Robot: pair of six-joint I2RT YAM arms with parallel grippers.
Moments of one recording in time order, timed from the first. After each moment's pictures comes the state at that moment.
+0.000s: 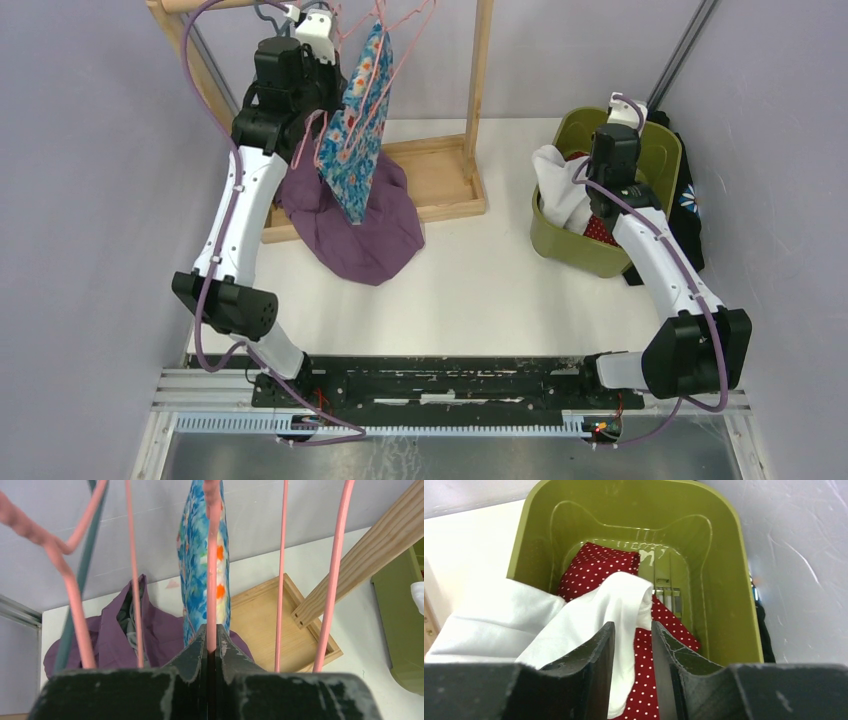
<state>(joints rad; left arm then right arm) -0.23 1.68 2.02 -0.60 0.07 0.03 0.11 1.34 1.16 -0.22 0.56 0.08</state>
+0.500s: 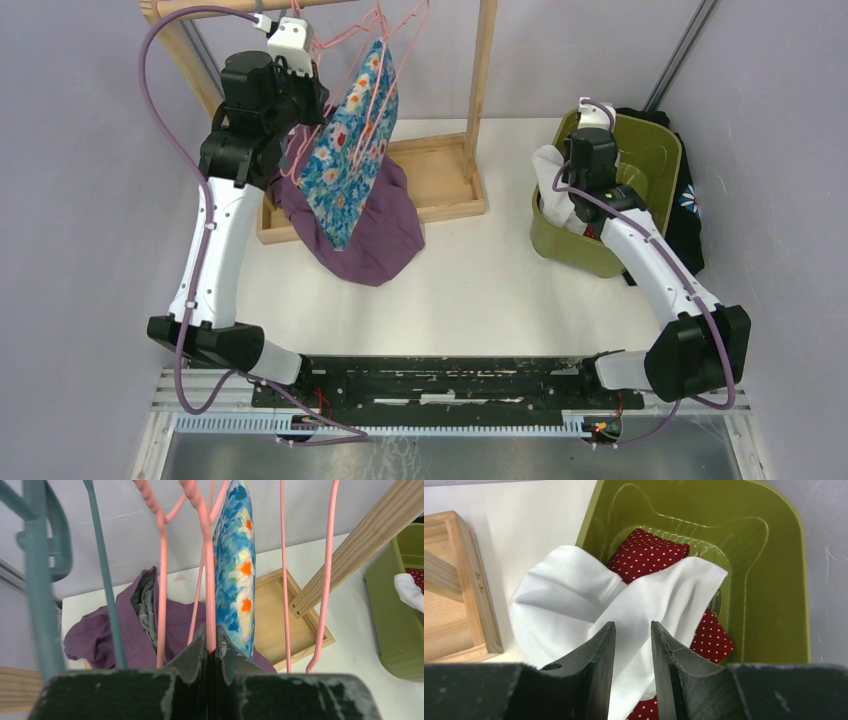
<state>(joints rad) -0.22 1.48 1.90 -0.63 0.06 0.03 0.22 1.34 1.16 -0.25 0.49 0.07</state>
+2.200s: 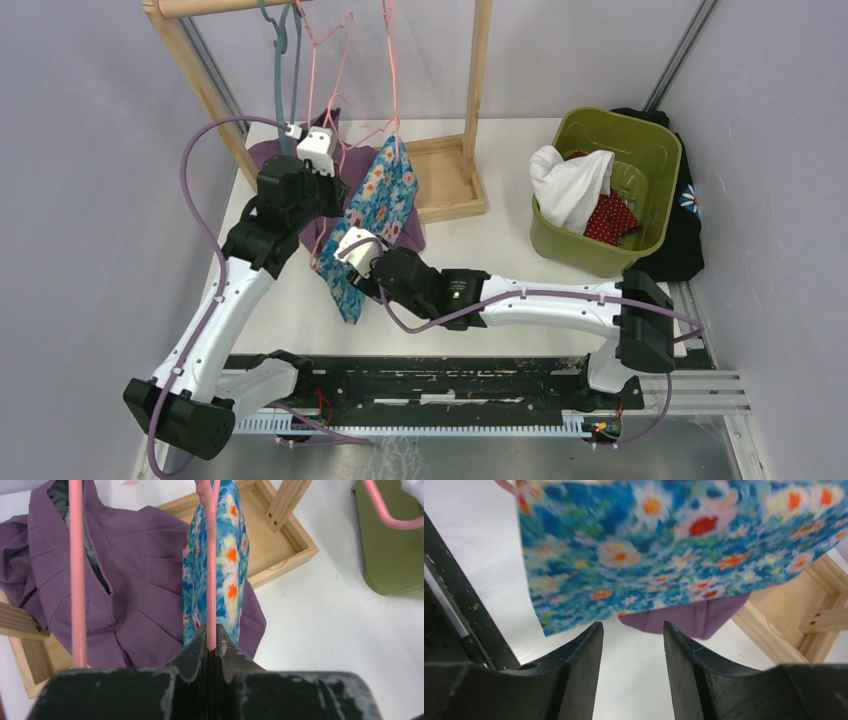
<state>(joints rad) -0.32 1.05 1.14 -0.46 0.04 -0.08 1.30 1.61 1.29 -0.12 0.45 -0.06</state>
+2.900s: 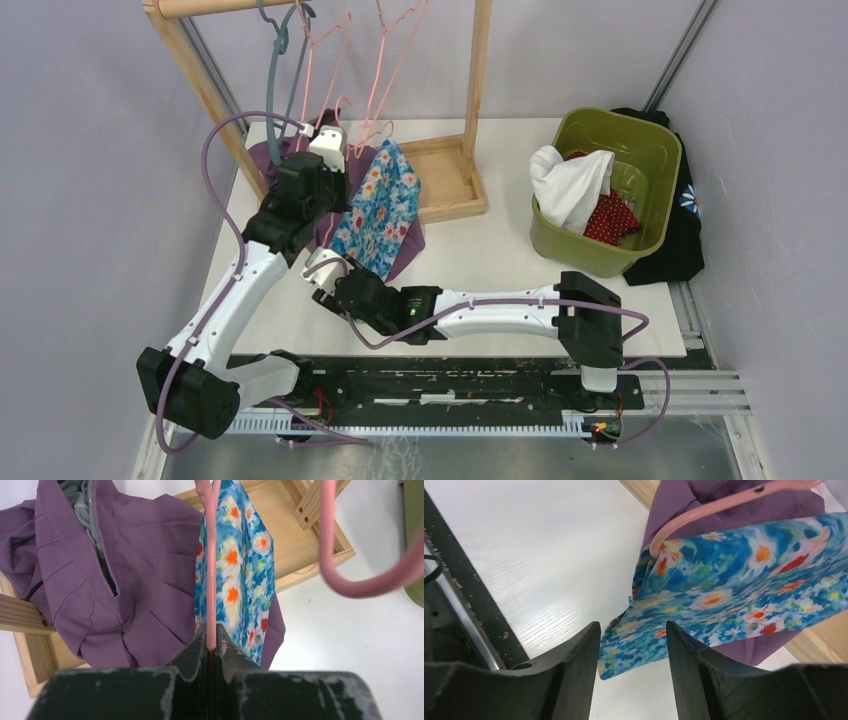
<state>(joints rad) -0.34 1.16 1.09 -0.36 -0.08 -0.08 1.38 1.86 1.44 -0.01 0.49 -0.01</state>
